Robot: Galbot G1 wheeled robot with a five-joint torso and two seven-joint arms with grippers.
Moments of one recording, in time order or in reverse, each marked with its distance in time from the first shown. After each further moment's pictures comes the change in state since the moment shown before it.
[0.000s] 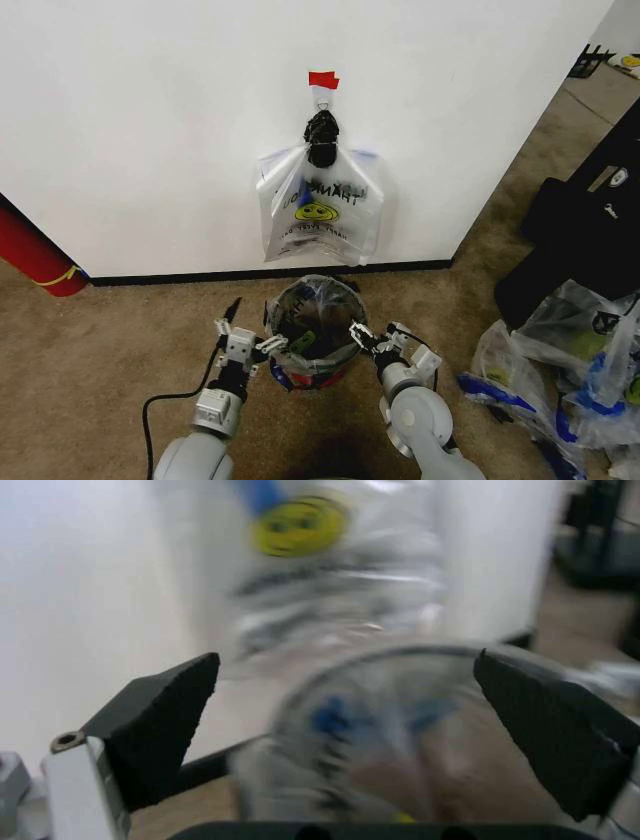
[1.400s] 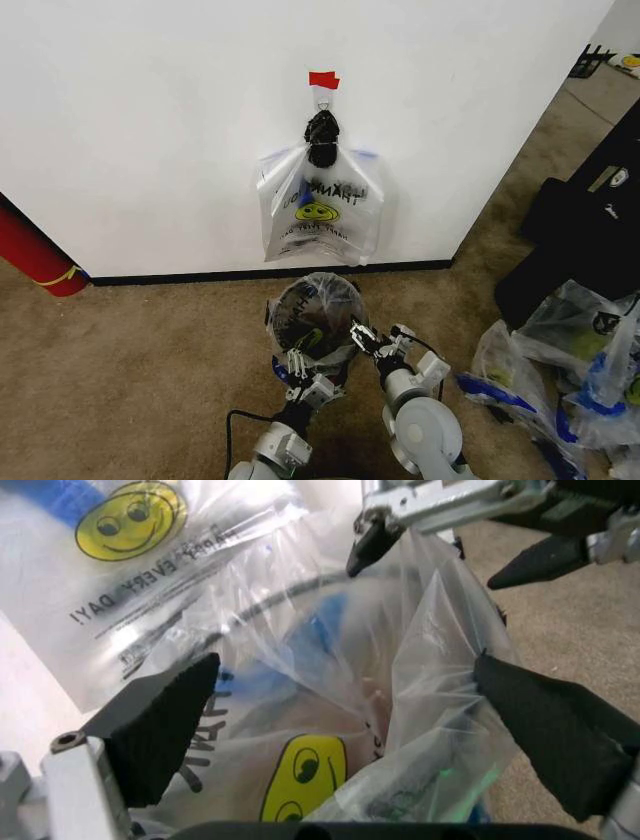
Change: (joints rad) left arm -0.035 -0.069 0.171 0.170 0.449 -0.002 -0.058; right arm -0.087 -0.009 0.001 0.135 -0.007 0.011 0.015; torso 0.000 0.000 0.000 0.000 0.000
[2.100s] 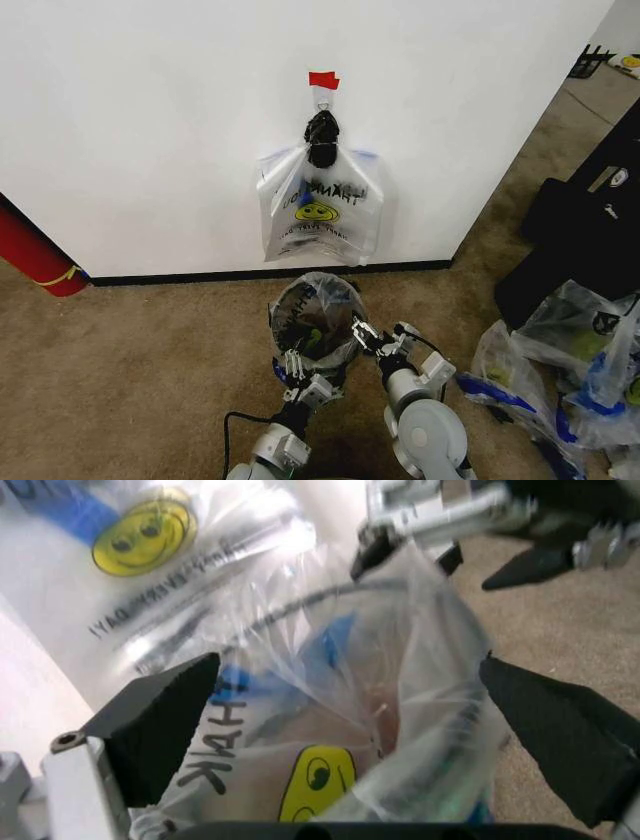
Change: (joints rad) left arm 0.031 0.037 -0.005 -0.078 -0.001 0.023 0.018; right arm 0.002 0.001 -0.001 0.002 -0.004 0.018 -0.003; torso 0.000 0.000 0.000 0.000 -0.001
